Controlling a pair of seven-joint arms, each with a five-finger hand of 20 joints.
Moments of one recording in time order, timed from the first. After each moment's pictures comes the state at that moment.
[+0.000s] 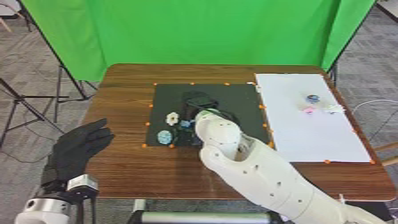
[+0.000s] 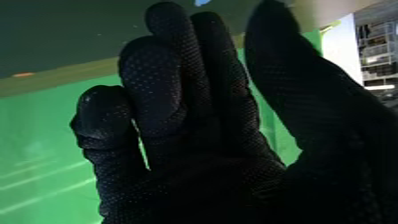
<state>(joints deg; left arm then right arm) 141.0 -51.2 -100.1 -128.3 37.1 14.7 19.6 -60.5 -74.8 35.5 -92.5 -129.9 -13.6 40.7</state>
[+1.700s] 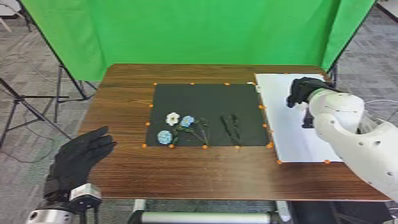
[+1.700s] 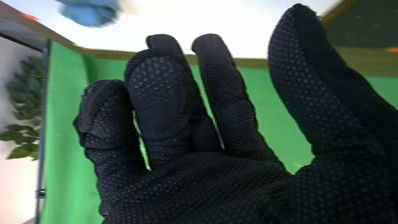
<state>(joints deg) 144.3 -50.3 -97.6 -129.5 35.6 17.3 23.9 -63.8 -41.7 55.1 -93.5 -123.3 -24.0 33.4</state>
